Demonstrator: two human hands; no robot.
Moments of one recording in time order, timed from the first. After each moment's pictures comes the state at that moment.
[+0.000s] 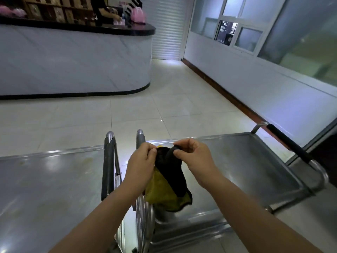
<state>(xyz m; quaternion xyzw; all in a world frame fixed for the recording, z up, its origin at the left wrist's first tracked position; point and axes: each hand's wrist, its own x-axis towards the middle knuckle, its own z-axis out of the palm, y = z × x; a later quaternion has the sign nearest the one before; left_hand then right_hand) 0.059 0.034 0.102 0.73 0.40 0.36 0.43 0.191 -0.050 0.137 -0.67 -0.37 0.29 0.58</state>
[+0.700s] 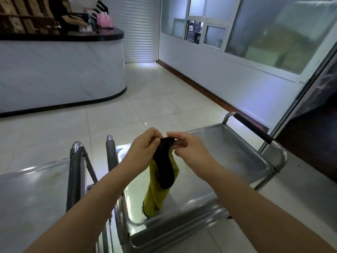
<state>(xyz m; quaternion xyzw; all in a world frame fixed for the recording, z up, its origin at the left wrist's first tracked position) 0.145 -0.014 0.149 0.83 0.22 0.28 0.43 0.259 -0.126 0.162 -0.70 -0.39 0.26 0.53</state>
